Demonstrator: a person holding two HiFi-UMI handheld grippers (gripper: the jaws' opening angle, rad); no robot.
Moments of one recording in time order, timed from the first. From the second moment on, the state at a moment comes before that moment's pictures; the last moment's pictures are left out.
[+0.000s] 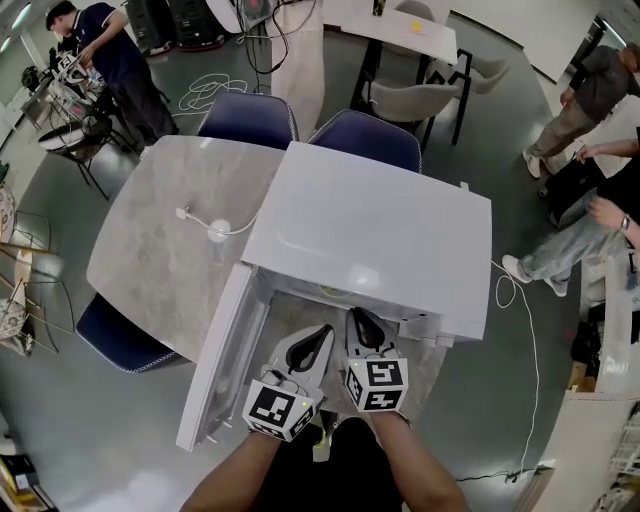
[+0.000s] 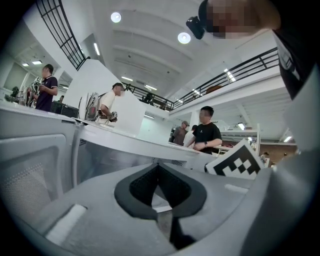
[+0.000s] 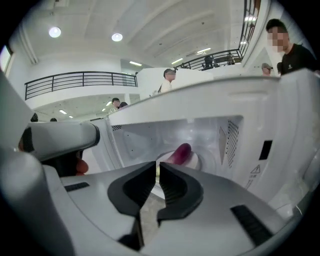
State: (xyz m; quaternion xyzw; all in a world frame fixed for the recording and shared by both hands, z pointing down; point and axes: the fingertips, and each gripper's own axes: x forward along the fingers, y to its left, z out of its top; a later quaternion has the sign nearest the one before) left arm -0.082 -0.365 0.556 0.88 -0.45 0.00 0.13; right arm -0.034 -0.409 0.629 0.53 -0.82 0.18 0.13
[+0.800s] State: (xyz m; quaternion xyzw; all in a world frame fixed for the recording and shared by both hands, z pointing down) left arm -0.071 -0.342 0.450 0.88 -0.46 -0.02 0.11; right arm -0.026 -0.369 0.472 0.48 -0.86 0.14 0.07
